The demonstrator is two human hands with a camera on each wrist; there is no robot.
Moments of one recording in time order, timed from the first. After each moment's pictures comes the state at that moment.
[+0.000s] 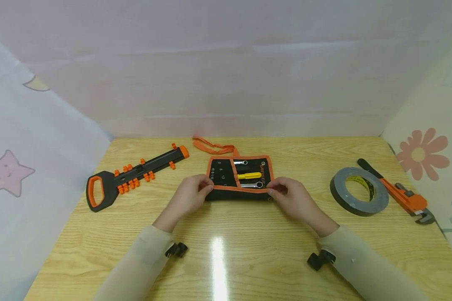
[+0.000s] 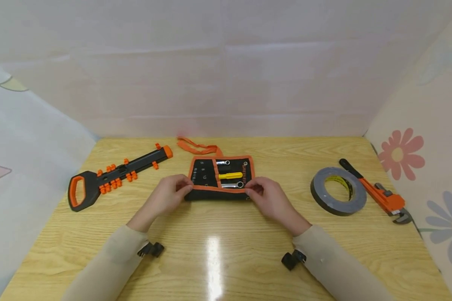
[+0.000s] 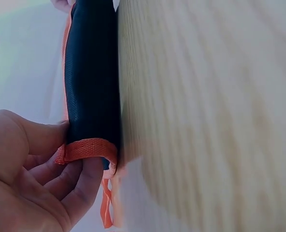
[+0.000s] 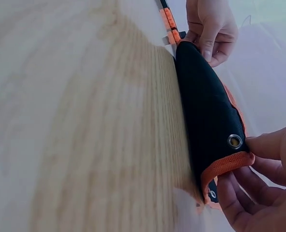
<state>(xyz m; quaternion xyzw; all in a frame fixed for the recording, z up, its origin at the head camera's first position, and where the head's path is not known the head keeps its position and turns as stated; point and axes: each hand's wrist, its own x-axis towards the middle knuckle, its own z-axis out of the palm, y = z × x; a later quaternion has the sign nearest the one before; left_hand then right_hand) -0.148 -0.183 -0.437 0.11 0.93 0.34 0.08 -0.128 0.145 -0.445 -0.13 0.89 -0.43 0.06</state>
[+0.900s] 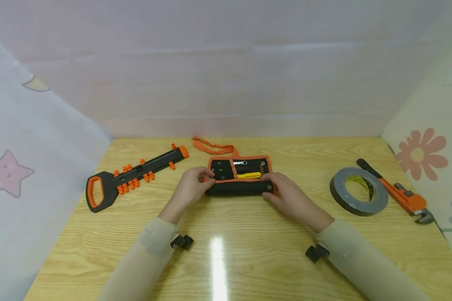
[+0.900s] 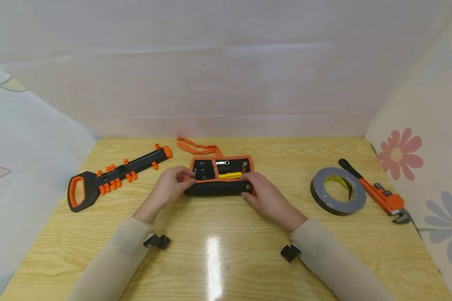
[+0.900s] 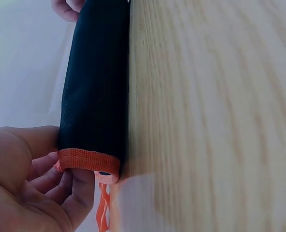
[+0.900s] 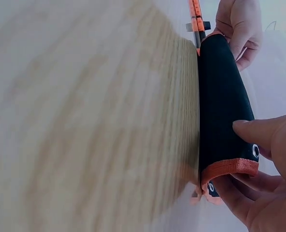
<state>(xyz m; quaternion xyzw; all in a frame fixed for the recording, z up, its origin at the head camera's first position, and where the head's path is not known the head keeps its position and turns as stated) -0.166 -0.178 -0.434 0.05 0.91 0.40 0.09 -0.135 0.138 -0.445 -0.21 0.92 -0.33 0.04</state>
